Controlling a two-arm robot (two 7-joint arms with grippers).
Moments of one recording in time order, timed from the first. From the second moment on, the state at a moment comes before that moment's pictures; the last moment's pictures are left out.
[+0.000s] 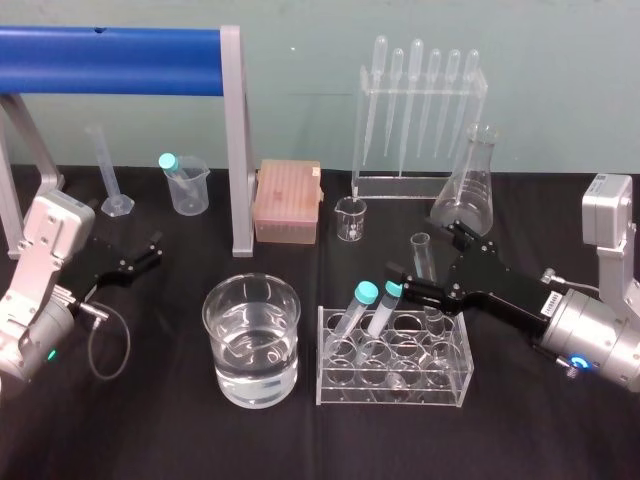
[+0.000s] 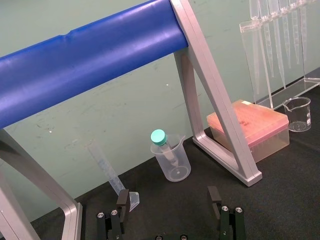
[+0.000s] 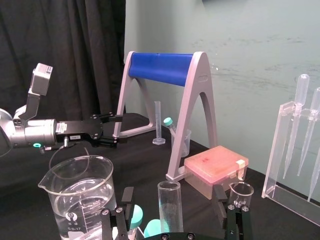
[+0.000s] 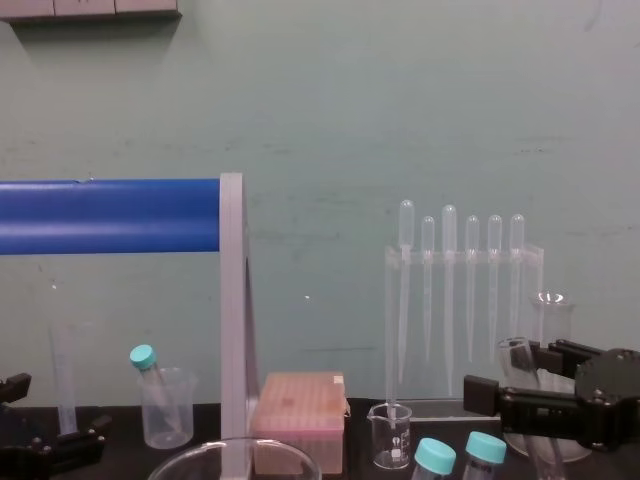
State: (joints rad) left arm -0.20 0.60 0.45 -1.41 -0.25 -0.12 0.03; right arm 0.21 0.57 -0.40 -1.50 0.56 -0.10 0.64
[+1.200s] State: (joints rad) left arm -0.20 0.60 0.45 -1.41 -0.25 -0.12 0.03; right arm 0.21 0.57 -0.40 -1.50 0.56 -0.10 0.64
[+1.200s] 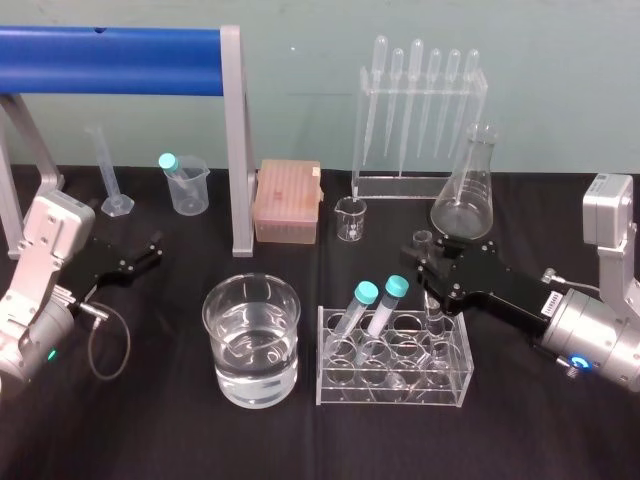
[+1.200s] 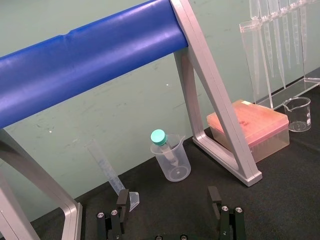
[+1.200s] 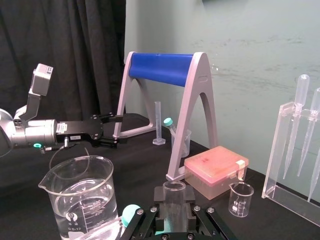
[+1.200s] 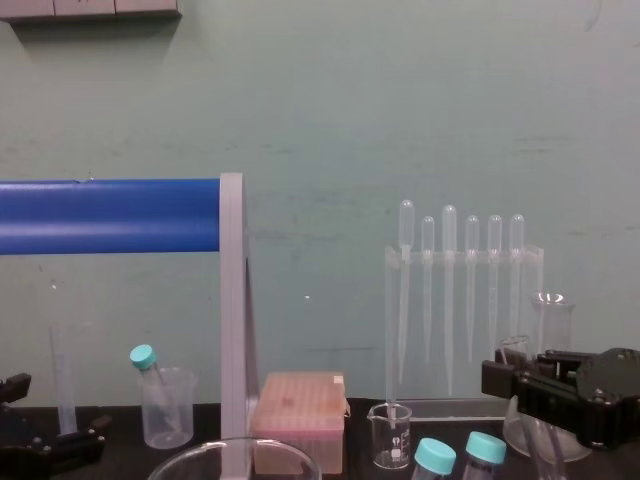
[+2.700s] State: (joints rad) left arm -0.20 0.60 0.45 -1.41 -0.25 -0.12 0.03; right arm 0.23 0.53 -0.26 -1.57 0.73 -0.18 0.65
